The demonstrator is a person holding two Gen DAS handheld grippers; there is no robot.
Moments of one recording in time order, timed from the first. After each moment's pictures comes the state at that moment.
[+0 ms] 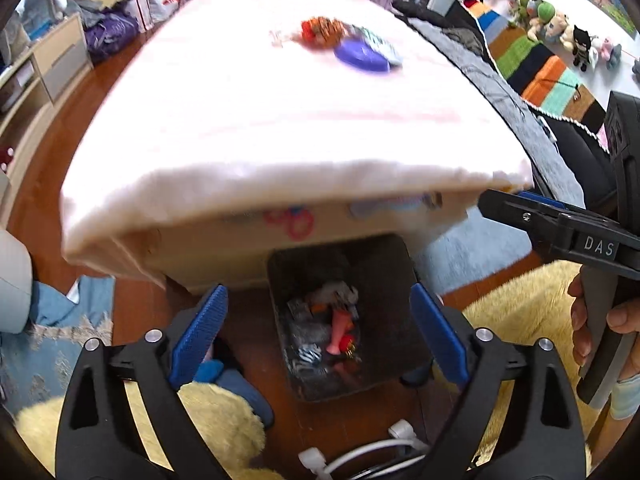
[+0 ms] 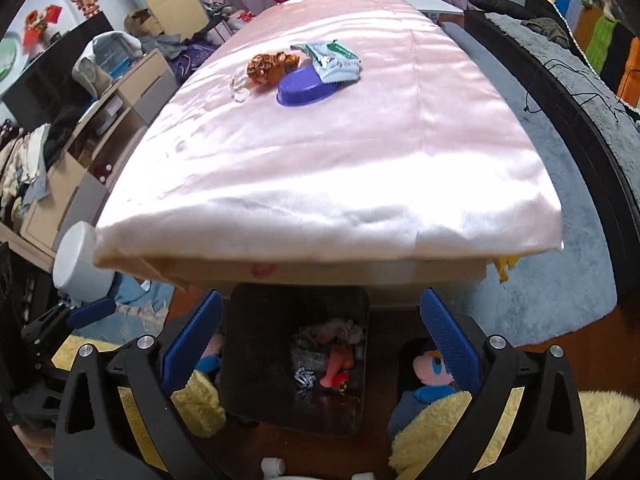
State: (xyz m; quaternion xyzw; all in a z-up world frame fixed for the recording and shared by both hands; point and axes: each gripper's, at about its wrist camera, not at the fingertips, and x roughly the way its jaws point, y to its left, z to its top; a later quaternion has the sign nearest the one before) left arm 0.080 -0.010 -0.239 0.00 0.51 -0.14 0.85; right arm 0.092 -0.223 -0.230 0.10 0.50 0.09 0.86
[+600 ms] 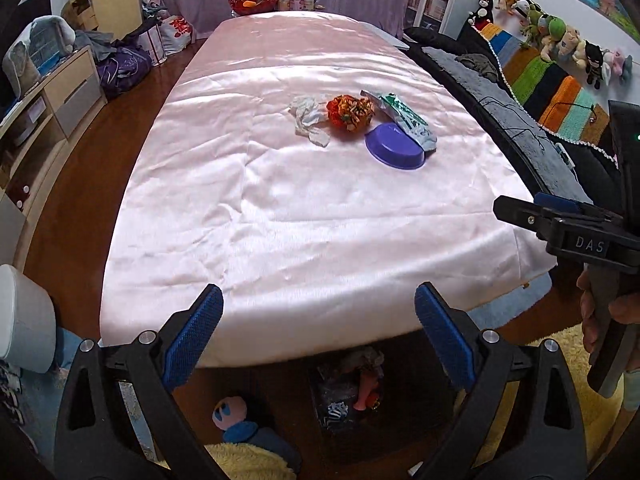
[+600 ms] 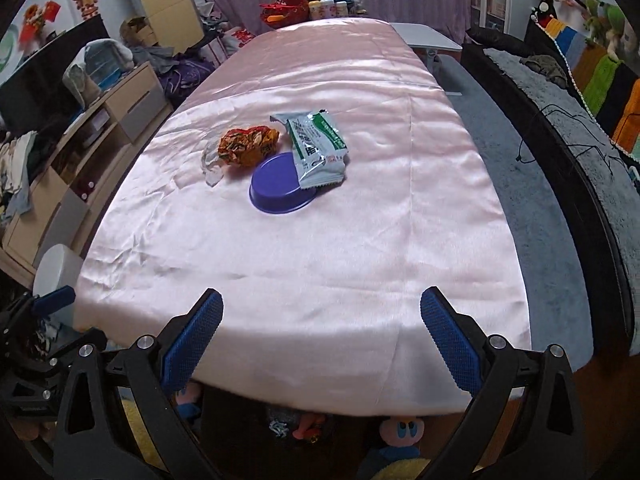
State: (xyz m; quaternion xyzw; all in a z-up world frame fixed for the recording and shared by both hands) left arm 0.171 -0.008 -0.193 0.02 0.47 -0.12 0.87; right arm 0.184 -0.230 -0.198 0.06 0.47 0.06 0.88
